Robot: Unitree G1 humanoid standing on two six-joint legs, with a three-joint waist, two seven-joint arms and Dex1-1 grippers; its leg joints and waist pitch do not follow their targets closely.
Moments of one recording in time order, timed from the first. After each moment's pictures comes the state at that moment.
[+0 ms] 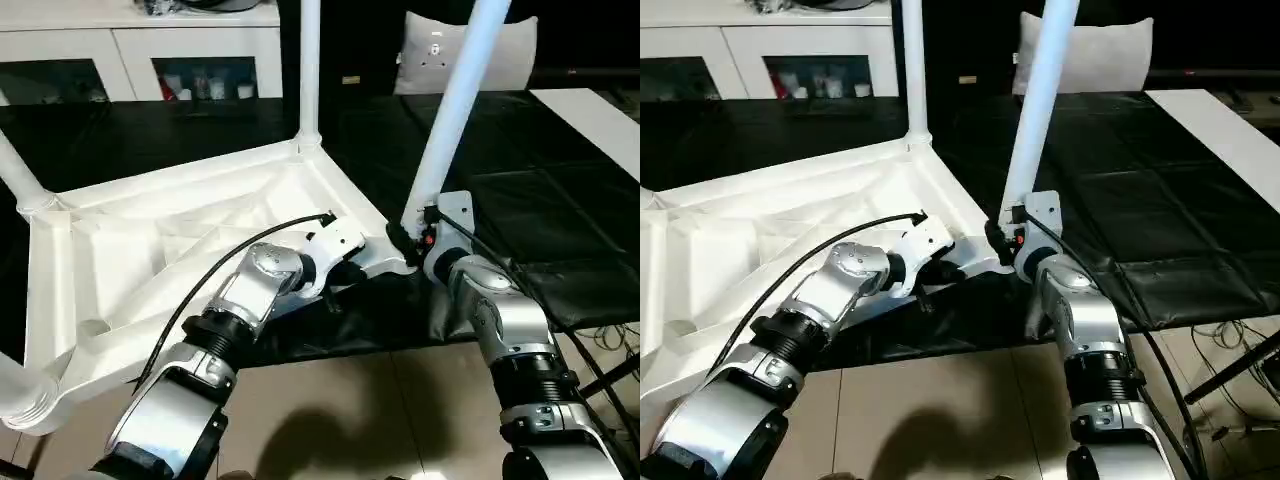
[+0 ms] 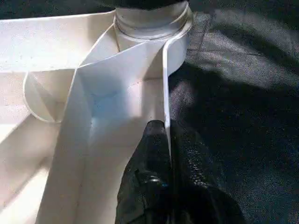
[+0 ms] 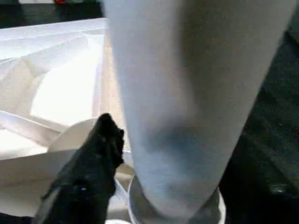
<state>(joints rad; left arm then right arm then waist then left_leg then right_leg) -0.76 0.07 -0.27 0.74 0.15 0.26 -0.79 -0.52 -0.14 -0.07 0.41 0.12 0.37 0.31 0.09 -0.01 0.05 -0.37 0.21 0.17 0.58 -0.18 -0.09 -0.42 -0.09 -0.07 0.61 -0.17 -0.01</state>
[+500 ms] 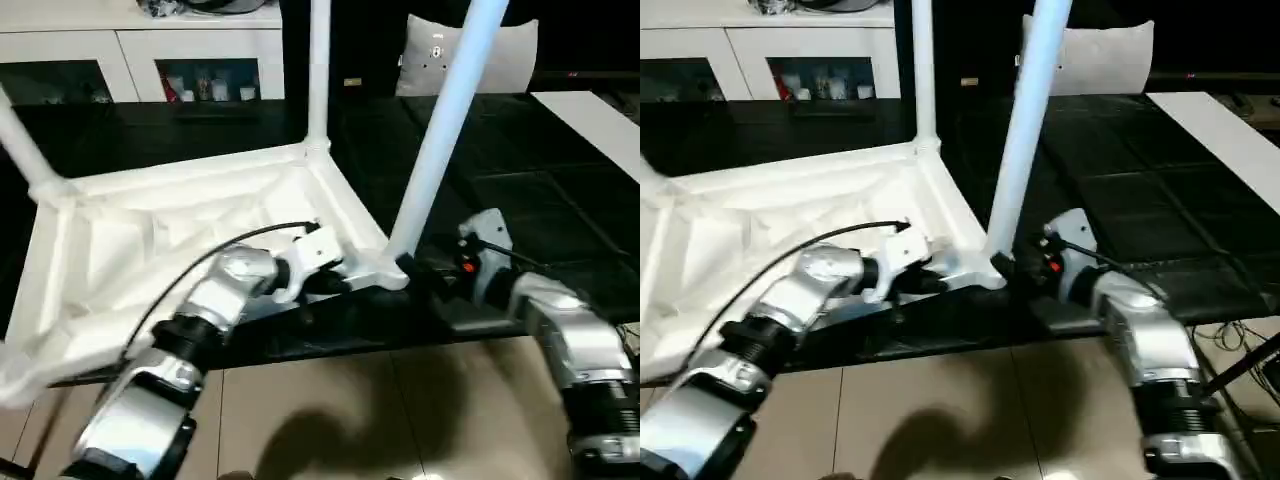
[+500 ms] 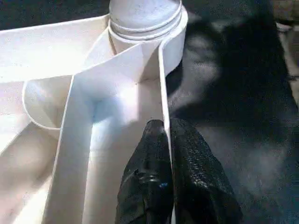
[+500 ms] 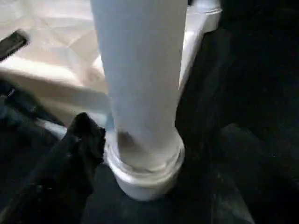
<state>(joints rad) -0.72 0.22 -0.32 0.73 0.13 0.07 -1.01 -0.39 -0.43 -0.01 0.32 0.21 0.32 0.82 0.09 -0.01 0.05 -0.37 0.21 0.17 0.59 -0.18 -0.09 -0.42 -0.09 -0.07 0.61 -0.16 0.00</state>
